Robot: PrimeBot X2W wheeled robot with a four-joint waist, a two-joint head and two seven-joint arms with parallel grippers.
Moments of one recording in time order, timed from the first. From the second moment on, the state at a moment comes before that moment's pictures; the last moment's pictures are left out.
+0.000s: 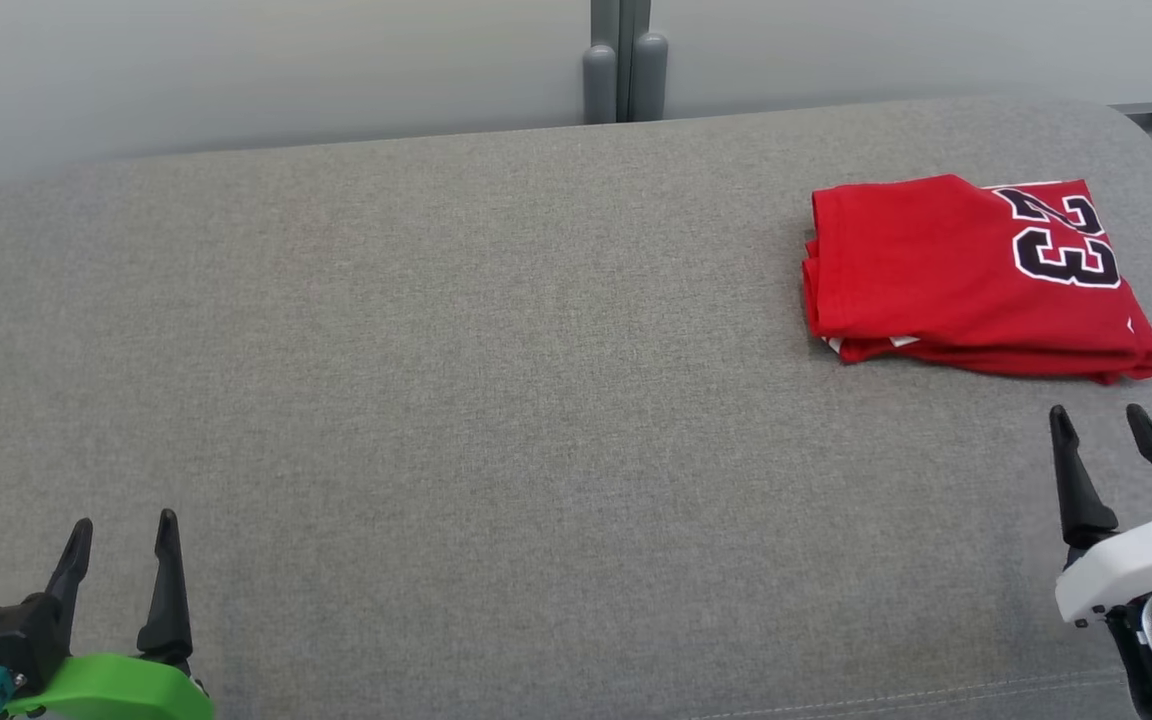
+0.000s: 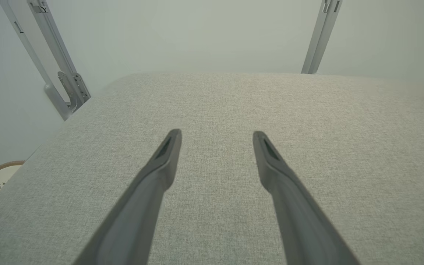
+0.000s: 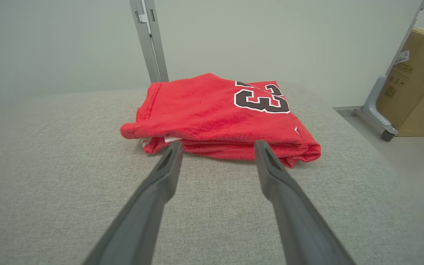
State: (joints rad) left arm 0.08 0.30 -0.14 0.13 -0.48 0.12 -0.24; right arm 0.00 -0.43 0.27 0.22 0.52 -0.13 -0.25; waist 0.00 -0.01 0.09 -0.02
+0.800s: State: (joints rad) left arm 0.08 0.22 -0.14 0.18 -0.64 0.09 -0.19; right arm 0.05 -0.31 0.21 0.26 0.65 -0.09 -0.21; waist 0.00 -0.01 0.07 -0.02
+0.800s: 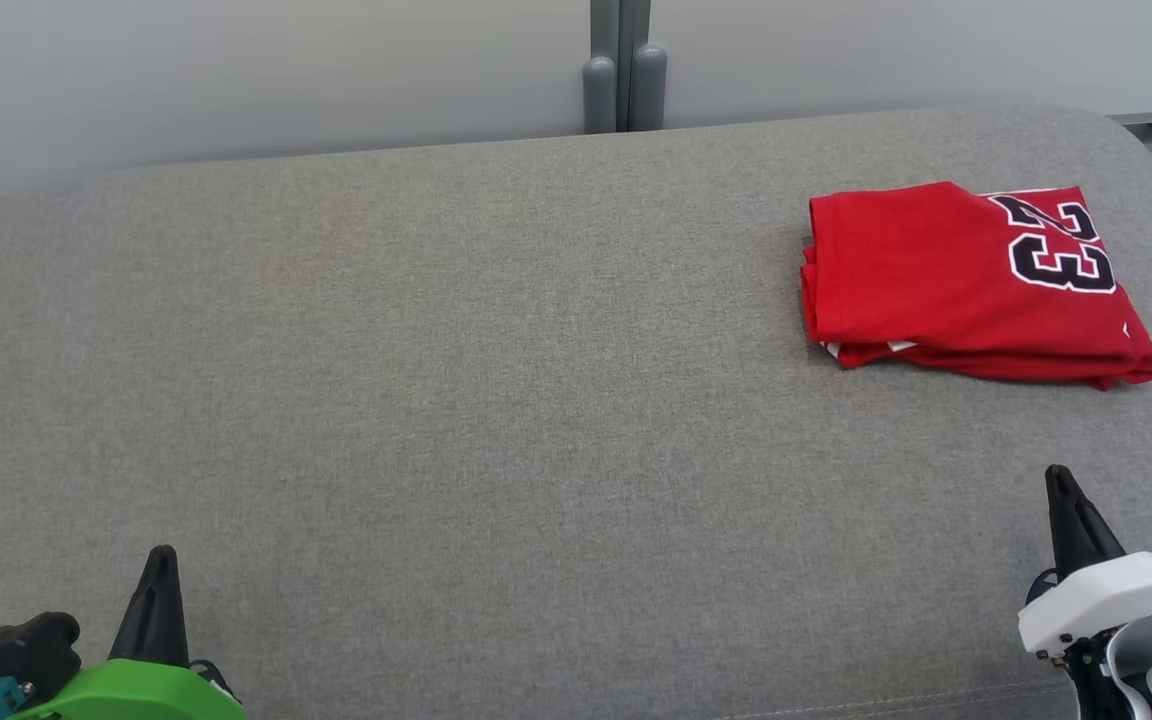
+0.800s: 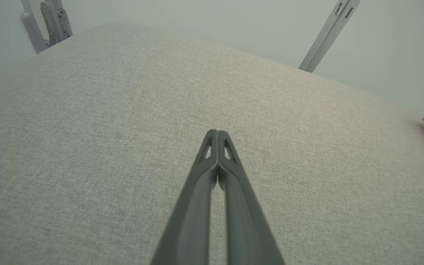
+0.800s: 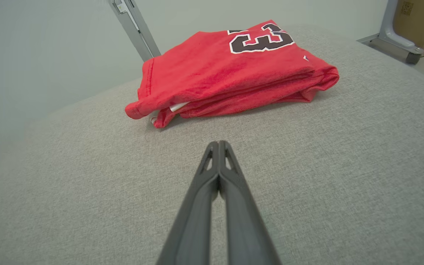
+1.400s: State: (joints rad) left arm 0.08 0.18 -0.10 0.19 -0.82 0.05 -0.14; right arm 0.04 -0.27 0.15 0.26 0.84 -0.06 -0.15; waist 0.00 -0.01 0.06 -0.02
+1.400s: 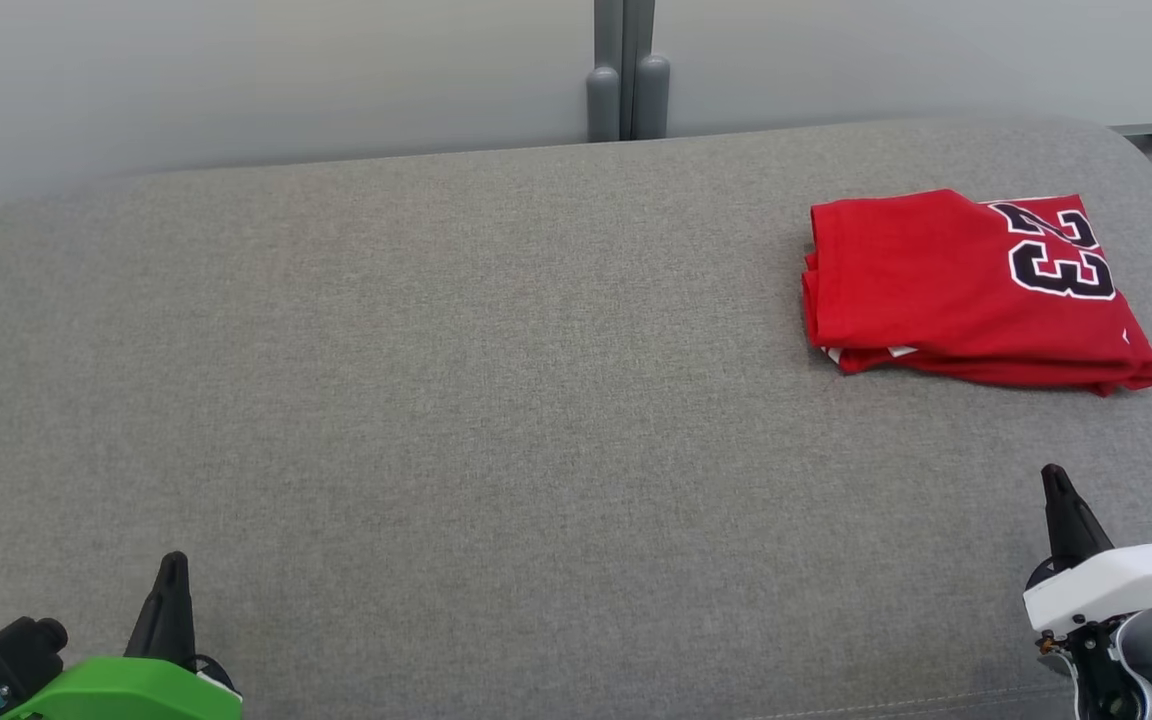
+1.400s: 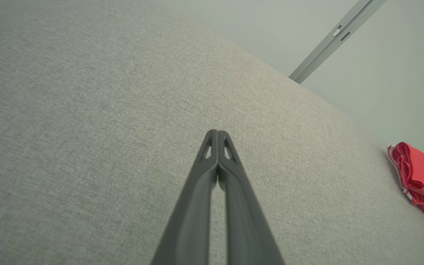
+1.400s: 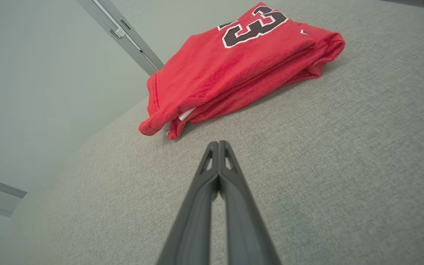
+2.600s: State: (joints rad) left arm 0.02 0.12 -0.03 0.22 -1.21 -0.03 -0.02; right arm 0.00 -0.16 0.02 0.26 1.23 0.03 -0.03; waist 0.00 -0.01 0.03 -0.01
